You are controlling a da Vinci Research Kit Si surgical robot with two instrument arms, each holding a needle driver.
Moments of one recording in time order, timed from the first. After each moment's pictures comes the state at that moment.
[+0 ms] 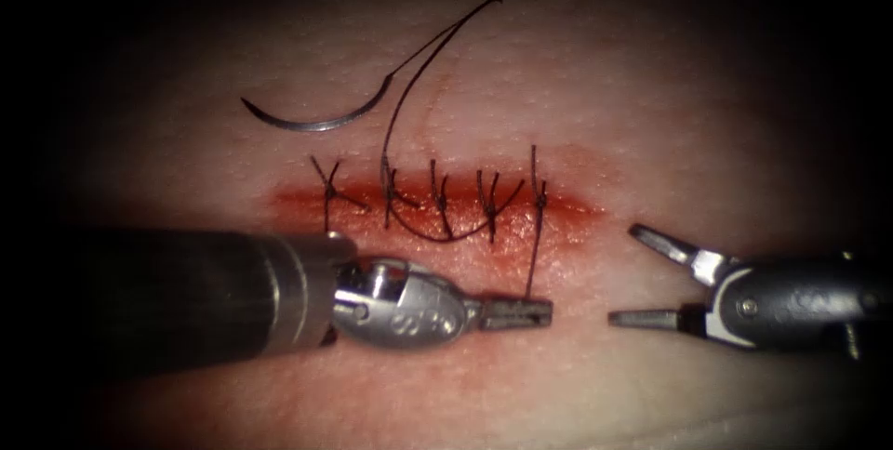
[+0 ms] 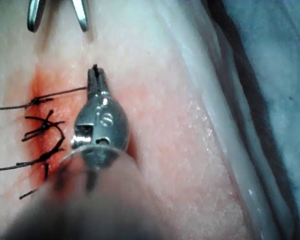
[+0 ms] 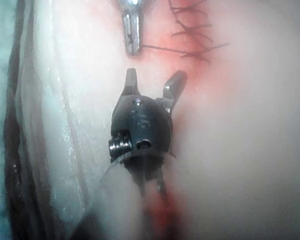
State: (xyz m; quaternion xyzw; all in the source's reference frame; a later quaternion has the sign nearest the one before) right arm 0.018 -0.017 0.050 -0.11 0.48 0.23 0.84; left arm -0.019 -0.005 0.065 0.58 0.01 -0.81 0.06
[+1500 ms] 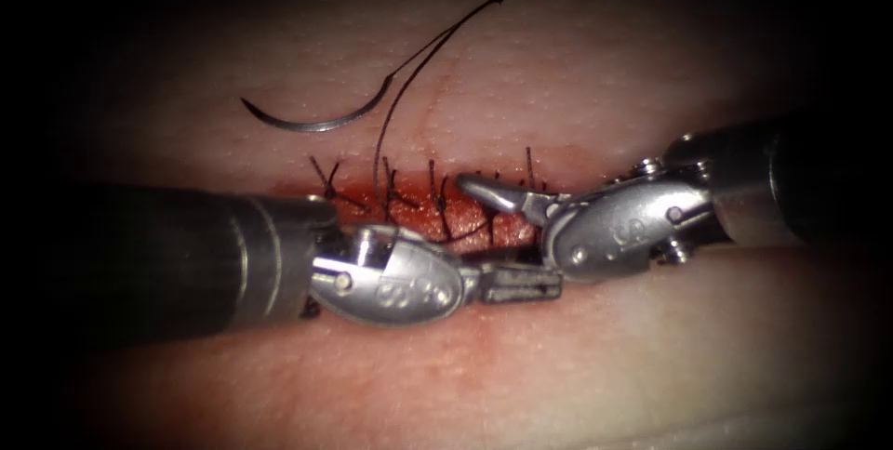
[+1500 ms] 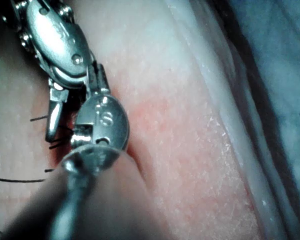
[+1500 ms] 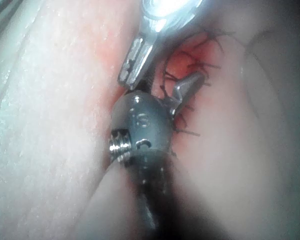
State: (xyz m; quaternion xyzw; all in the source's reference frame) right arm 0.029 -0.013 0.056 -0.18 0.59 0.06 0.78; left arm -0.019 -0.002 0.060 0.61 0.01 -0.79 0.04
